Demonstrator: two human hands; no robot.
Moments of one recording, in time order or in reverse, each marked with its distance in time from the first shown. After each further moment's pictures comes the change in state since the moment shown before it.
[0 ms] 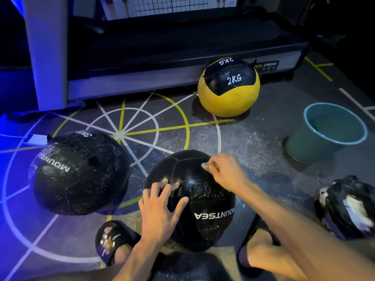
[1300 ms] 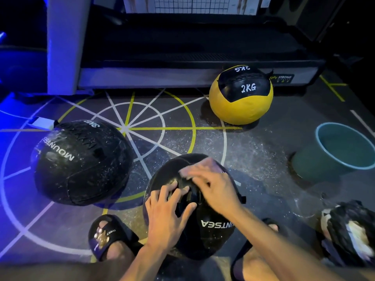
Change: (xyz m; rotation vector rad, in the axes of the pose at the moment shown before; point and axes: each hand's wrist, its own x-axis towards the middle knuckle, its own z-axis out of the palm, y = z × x) left_hand -0.003 0.007 0.015 -0.009 0.087 0.013; right_hand -0.013 -0.039 0.031 0.395 0.090 -0.309
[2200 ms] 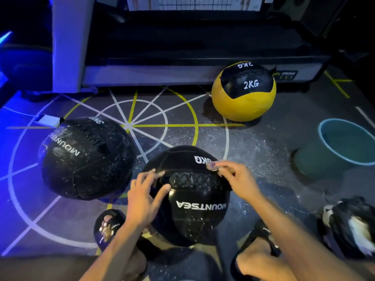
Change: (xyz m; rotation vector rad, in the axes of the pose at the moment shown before) left_hand 0.026 -0.059 -0.034 -0.183 -0.064 -0.137; right_hand -0.008 0.051 -0.036 0.090 0.002 0.256
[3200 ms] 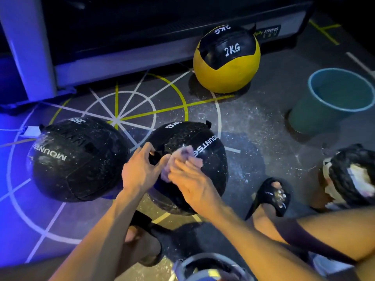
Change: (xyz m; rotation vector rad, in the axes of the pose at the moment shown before) left_hand 0.051 0.041 -0.014 0.307 -0.156 -0.006; right_hand -0.057 -0.055 0.105 -0.112 0.269 -0.413
